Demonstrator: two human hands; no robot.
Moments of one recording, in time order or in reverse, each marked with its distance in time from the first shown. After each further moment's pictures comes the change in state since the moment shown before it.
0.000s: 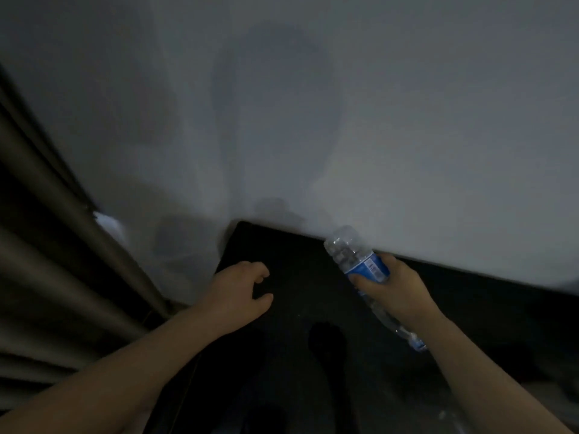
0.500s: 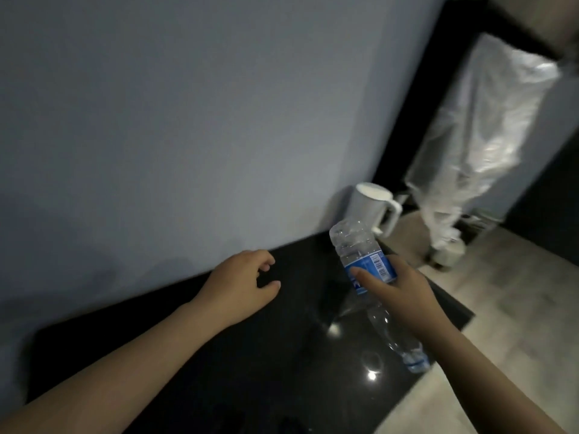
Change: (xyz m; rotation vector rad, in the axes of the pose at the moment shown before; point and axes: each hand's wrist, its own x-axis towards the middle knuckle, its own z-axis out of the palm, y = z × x) left_hand -0.058 0.245 0.001 -0.058 -0.221 0.789; right_hand -0.316 0.010 -0.148 0.133 0.793 0.410
